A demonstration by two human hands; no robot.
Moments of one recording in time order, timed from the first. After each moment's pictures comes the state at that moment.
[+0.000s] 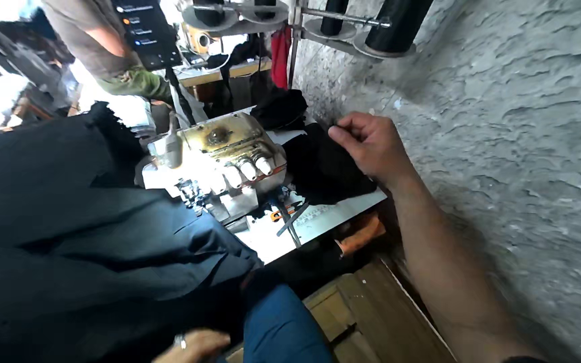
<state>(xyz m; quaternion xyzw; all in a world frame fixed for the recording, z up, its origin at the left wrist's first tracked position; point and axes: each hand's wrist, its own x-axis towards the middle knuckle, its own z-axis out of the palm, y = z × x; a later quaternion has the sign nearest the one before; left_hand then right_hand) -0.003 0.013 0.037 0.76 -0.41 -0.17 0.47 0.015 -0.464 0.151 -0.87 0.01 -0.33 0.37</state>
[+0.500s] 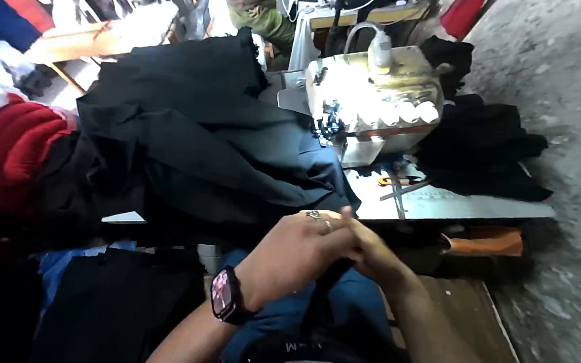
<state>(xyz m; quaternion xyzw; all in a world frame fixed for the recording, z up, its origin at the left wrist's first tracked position) 0.017 -0.012 0.108 0.75 -0.55 0.03 0.36 -0.030 -0.197 0.038 -0.53 -0.12 0.13 0.83</state>
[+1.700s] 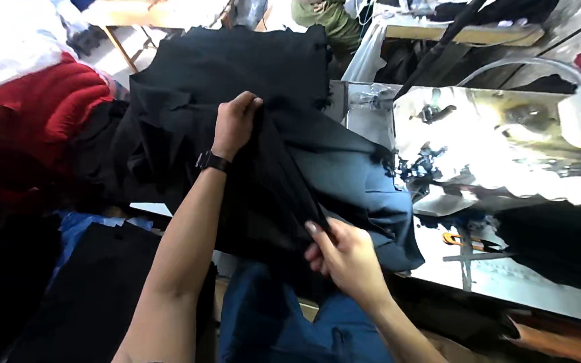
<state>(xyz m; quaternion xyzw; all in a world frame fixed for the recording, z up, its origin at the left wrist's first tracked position) 0.293 0.129 0.072 0.88 -0.22 0.24 0.35 0.044 -0.097 0.060 -0.81 -0.01 0.02 0.58</state>
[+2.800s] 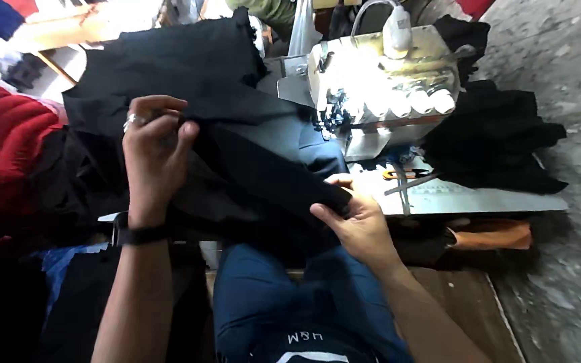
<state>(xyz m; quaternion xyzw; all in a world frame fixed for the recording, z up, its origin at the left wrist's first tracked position) 0.133 0.116 0.139 0.84 -0.31 0.24 0.37 -0.009 -0.175 0.047 -0.77 -0.01 -0.17 0.61</state>
